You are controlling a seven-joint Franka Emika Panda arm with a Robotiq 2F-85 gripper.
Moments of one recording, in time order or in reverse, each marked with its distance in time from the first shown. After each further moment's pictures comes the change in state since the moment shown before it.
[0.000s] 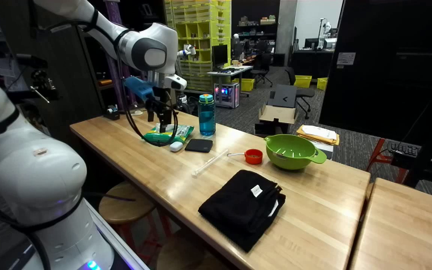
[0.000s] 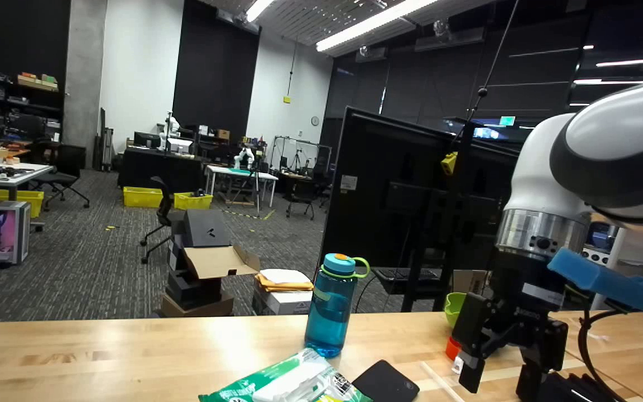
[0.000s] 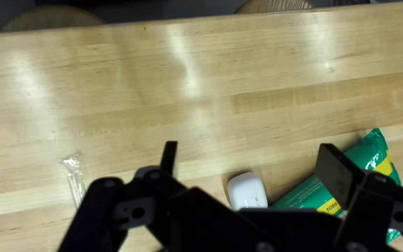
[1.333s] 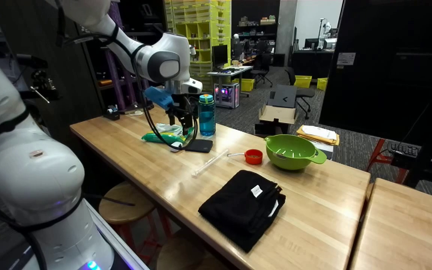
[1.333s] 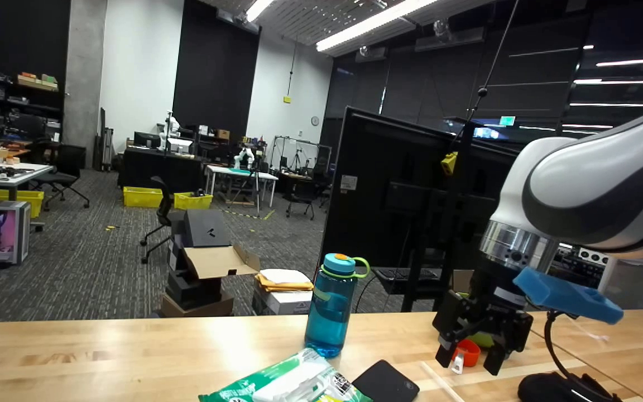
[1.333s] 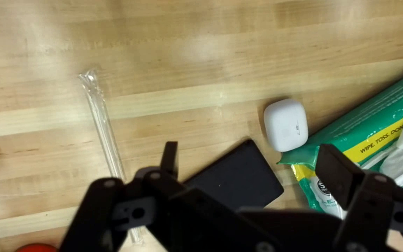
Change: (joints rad) arm -0.053 0.130 -0.019 0.027 -0.084 0.252 -0.048
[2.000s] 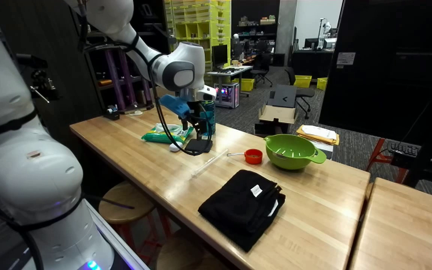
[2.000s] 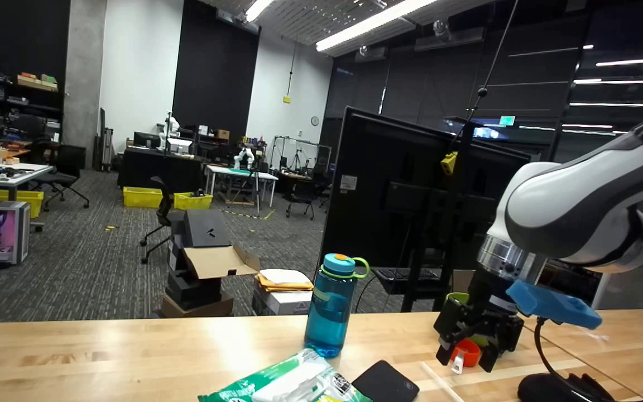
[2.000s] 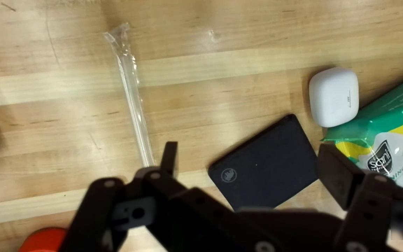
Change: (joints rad) arm -0.033 0.114 -0.057 0.047 0.000 0.075 -0.109
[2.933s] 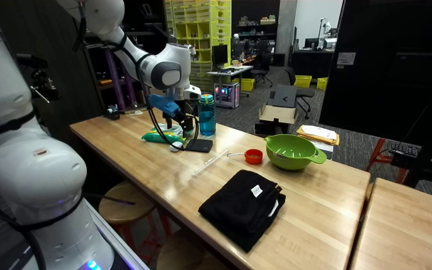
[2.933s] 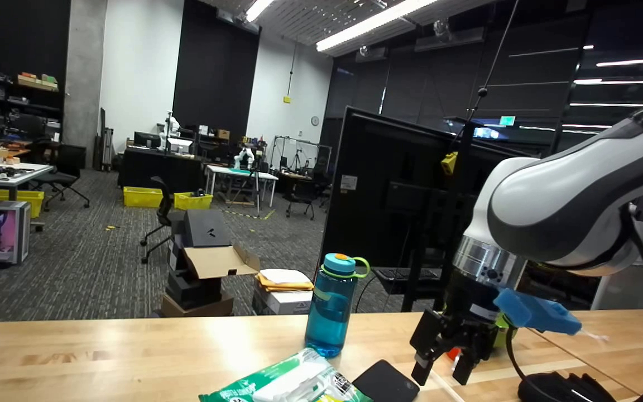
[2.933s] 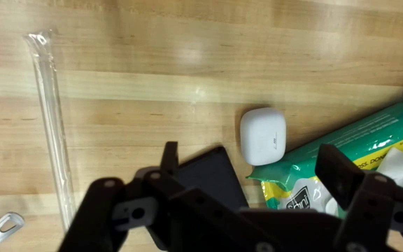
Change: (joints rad) arm 0.081 0.009 0.058 0.003 0.055 -0.018 -0.082
